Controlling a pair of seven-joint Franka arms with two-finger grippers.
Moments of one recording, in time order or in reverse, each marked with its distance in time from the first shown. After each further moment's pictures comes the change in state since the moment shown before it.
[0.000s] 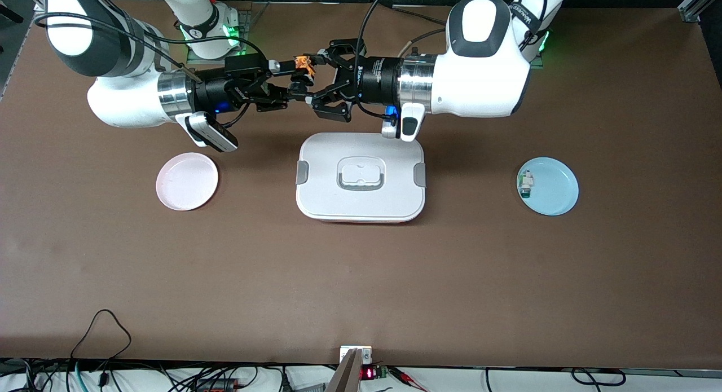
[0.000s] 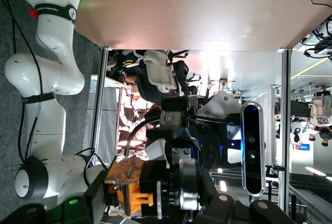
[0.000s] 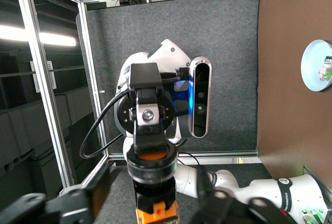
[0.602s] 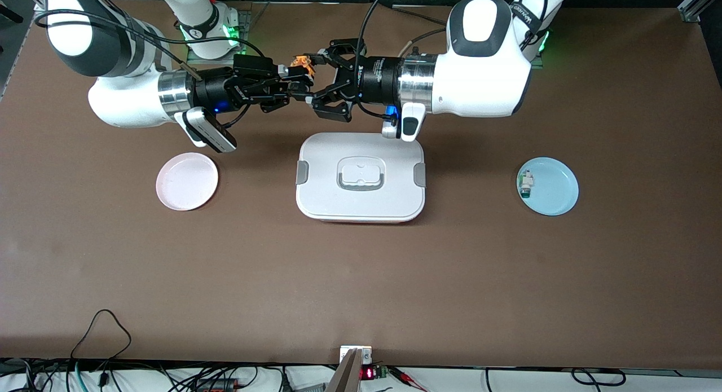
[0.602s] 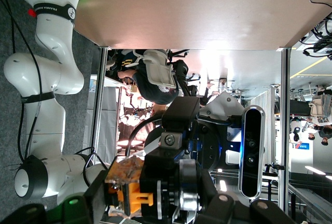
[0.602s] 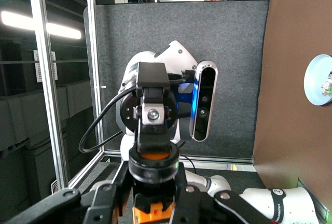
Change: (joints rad) left arm 0.001 0.000 0.000 0.003 0.000 -0.001 0.001; right arm 0.001 0.000 0.000 0.000 0.009 0.000 -0.088
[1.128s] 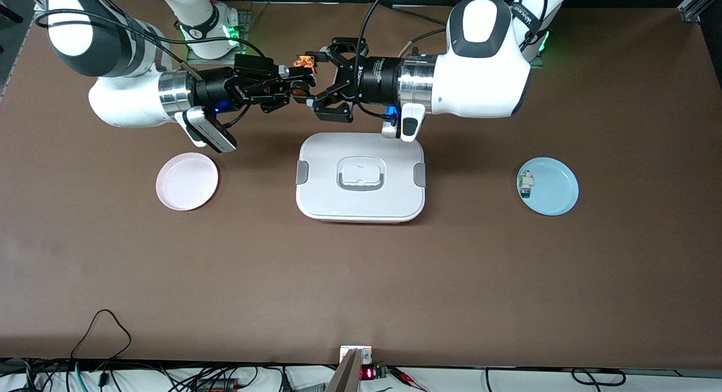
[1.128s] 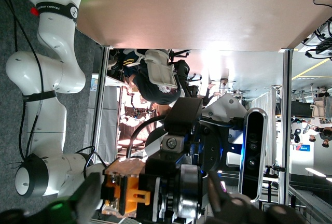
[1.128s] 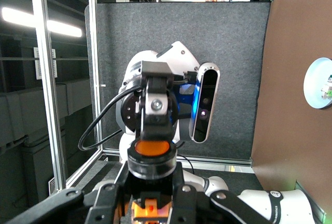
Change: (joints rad) left arm 0.000 0.003 0.000 0.000 0.000 -0.007 -0.013; right arm 0.001 0.001 0.000 0.000 0.000 0.001 -0.027
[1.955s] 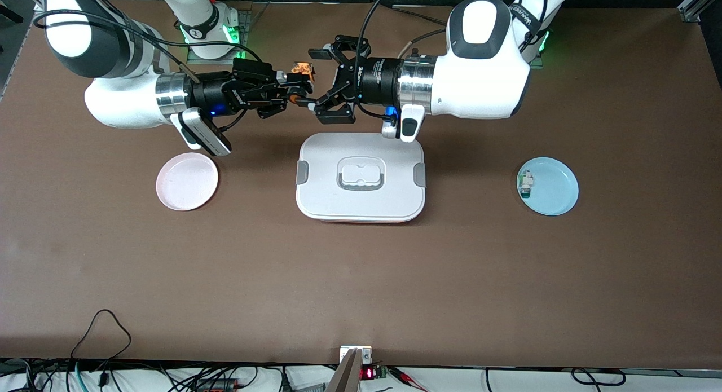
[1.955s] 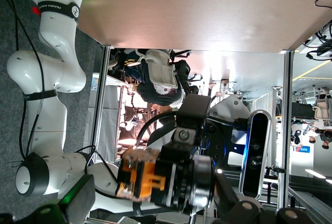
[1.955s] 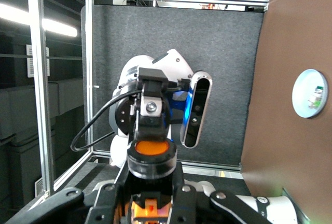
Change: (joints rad) left arm 0.000 0.003 0.000 0.000 0.000 -0.001 -0.005; right arm -0.014 0.000 -0.005 0.000 -0.042 0.021 -0.034
